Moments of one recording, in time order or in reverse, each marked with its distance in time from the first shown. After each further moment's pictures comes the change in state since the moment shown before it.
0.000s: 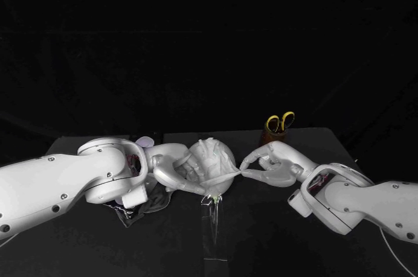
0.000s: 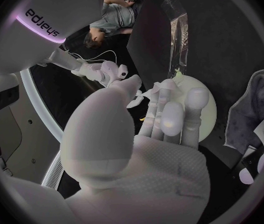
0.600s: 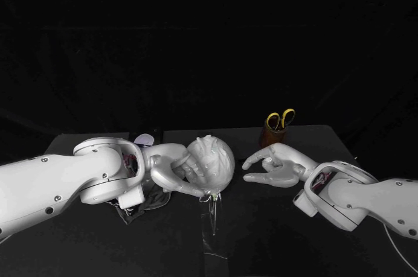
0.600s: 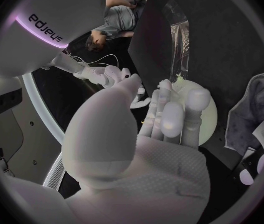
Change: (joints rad) left arm -0.003 -0.026 0.000 0.032 -0.022 0.022 0.013; left_hand 0.047 0.020 -0.096 0.033 0.000 -0.031 0.011 -0.059 -0.040 0.015 -0.007 0.007 0.006 0.013 0.002 0.000 0.022 0.000 0.032 -0.004 0.004 0.015; right arm -0.005 -0.018 -0.001 -0.020 -0.018 0.097 -0.052; right_hand -0.091 -0.113 -0.116 0.038 0.001 -0.153 0.074 -0.094 -0.036 -0.001 0.056 -0.095 0.000 -0.003 0.040 -0.001 0.001 0.026 -0.105 0.041 -0.207 0.000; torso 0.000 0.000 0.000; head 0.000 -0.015
